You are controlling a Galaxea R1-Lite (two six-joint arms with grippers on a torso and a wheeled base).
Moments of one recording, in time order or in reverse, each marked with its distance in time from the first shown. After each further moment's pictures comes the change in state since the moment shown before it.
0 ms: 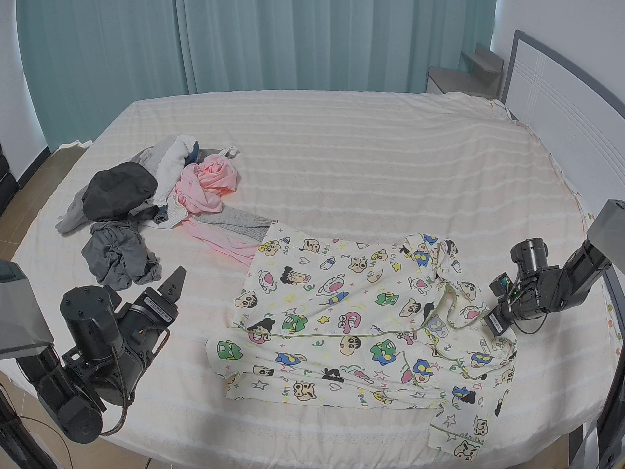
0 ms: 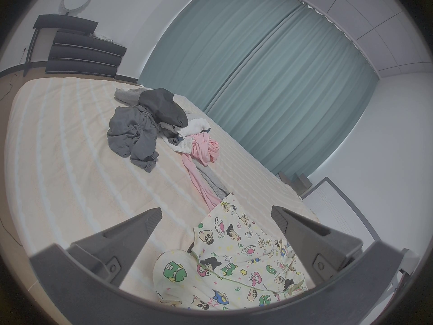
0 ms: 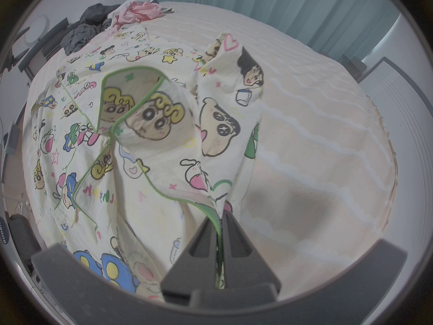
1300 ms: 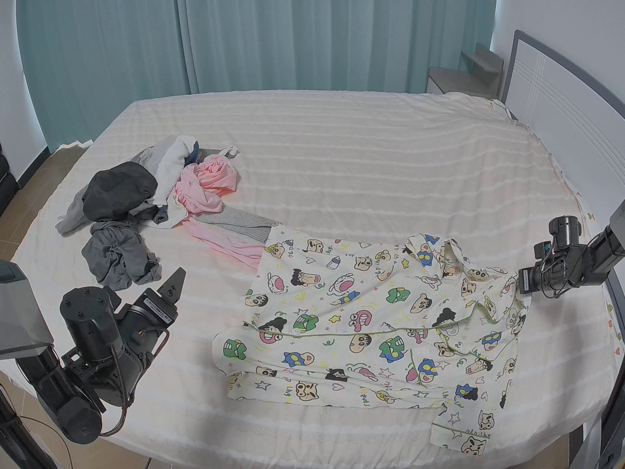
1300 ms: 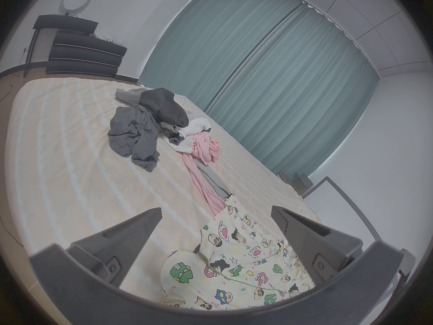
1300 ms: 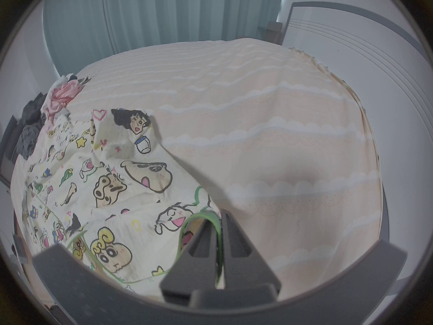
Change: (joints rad) left arm 0.000 -0.001 0.005 0.000 0.000 0.000; right arm -0.232 0.029 -0.187 0.004 0.076 0.360
